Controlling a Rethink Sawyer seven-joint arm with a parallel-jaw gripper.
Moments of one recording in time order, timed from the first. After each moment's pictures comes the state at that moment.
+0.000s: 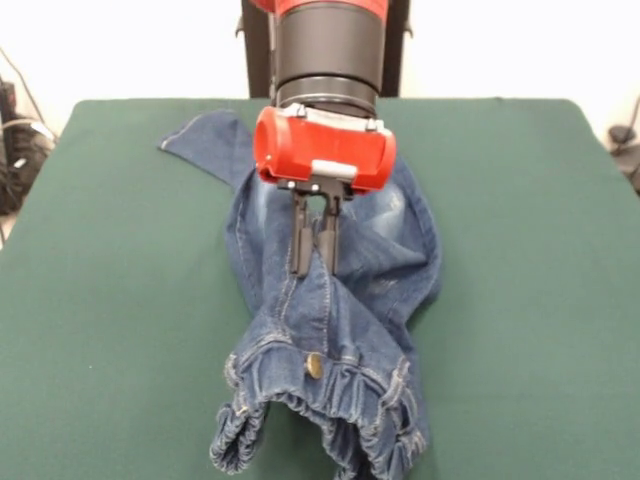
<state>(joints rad) -0.26 -0.54 0.04 1.55 -0.43 -0.30 1.57</state>
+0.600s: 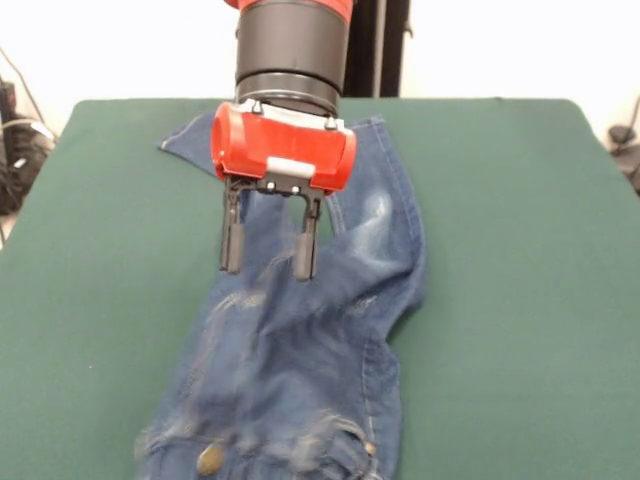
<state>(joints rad) -0.30 -0.54 0.04 1.54 -0.43 -0.30 1.57</state>
